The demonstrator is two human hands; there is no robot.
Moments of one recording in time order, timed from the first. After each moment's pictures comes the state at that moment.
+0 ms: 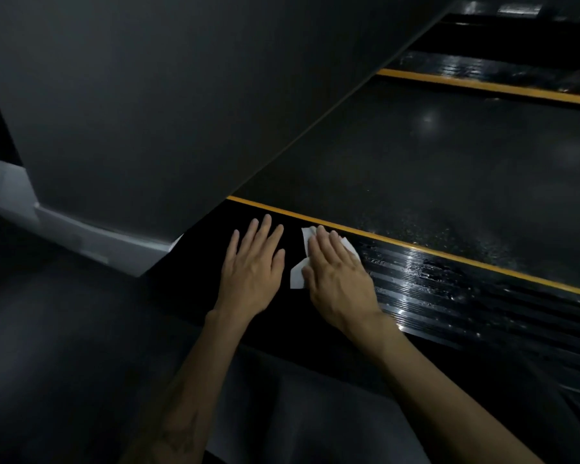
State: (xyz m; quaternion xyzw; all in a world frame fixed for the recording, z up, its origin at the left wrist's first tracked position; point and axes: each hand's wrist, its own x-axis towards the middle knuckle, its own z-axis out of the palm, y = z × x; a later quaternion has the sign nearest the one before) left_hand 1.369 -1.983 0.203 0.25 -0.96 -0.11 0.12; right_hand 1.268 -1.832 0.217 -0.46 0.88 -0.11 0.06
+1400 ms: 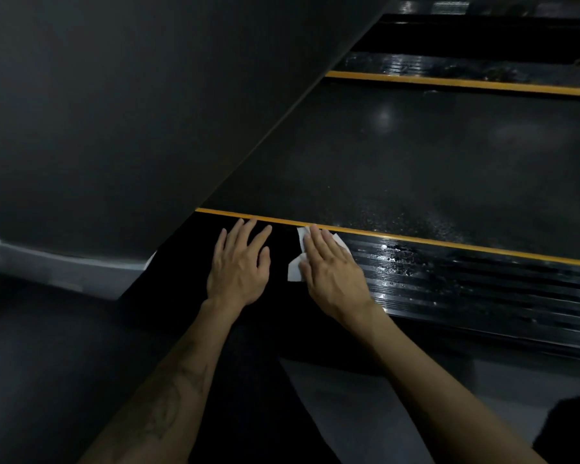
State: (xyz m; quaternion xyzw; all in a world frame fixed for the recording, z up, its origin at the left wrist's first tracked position) left_hand 1.344 -1.982 0.206 0.20 -0.97 -0.11 0.13; right_hand 1.254 -1.803 0.212 -0.40 0.91 -0.13 0.04
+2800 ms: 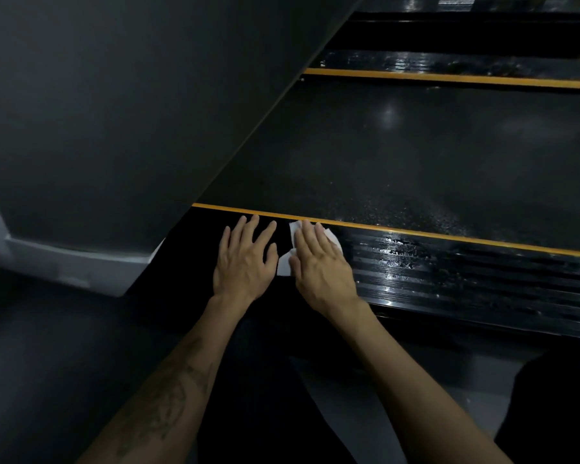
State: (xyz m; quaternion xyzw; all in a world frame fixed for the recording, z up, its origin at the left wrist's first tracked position) left_hand 1.344 -1.976 0.199 0.21 -0.97 -0.07 0.13; right_hand 1.273 -1.820 0.215 -0.40 0.90 -0.15 0.04
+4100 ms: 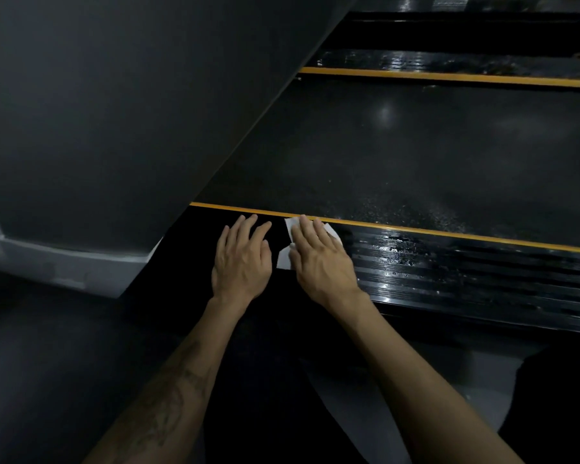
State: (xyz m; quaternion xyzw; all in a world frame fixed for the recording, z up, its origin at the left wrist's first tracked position) left_hand 1.343 -1.979 0.195 0.22 -0.96 -0.09 0.18; right_hand 1.265 -1.825 0.217 -0.40 0.91 -0.12 0.04
